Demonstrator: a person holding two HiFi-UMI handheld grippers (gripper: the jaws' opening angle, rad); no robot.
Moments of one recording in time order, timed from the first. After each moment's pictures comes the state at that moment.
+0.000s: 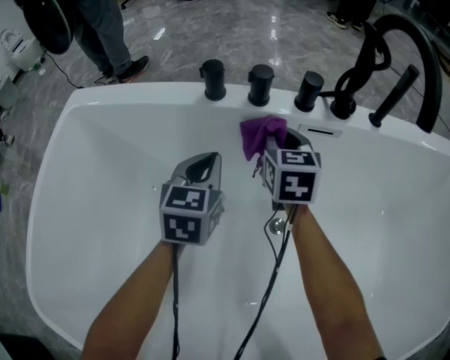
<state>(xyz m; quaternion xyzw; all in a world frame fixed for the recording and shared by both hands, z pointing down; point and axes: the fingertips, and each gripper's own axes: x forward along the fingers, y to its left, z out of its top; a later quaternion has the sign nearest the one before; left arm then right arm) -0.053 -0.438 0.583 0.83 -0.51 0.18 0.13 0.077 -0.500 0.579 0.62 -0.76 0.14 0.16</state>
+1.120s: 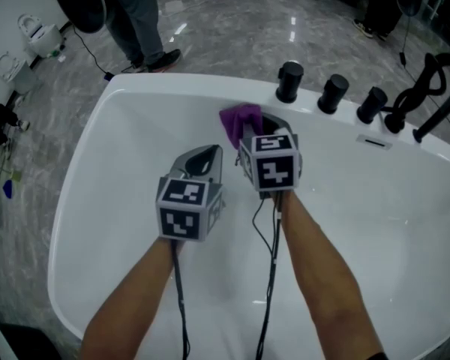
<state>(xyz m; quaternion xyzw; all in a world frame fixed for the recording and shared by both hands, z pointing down) -0.158 -0.438 0.566 0.81 -0.54 0.18 0.12 -0.091 -0.519 0.564 0.53 -0.82 0.11 0.16</state>
